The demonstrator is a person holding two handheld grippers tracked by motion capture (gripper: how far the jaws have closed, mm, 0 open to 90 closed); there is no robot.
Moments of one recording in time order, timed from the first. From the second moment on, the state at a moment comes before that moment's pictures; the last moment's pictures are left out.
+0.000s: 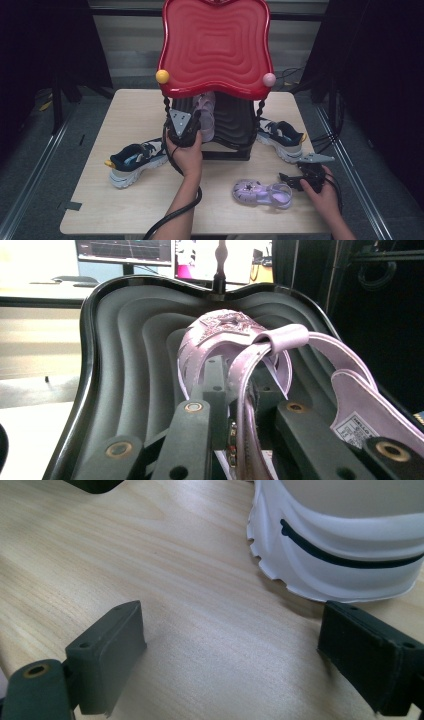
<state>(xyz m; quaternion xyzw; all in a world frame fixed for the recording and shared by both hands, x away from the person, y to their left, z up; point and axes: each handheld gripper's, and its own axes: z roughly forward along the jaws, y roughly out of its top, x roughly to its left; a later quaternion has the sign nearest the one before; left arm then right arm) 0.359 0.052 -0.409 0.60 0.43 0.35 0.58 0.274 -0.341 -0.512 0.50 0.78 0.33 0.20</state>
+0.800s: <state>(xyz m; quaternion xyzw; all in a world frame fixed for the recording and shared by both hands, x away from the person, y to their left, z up) 0.377 0.052 -0.411 0.59 0.43 0.39 0.56 0.274 -0.341 -0.511 0.50 0.78 0.33 0.20</state>
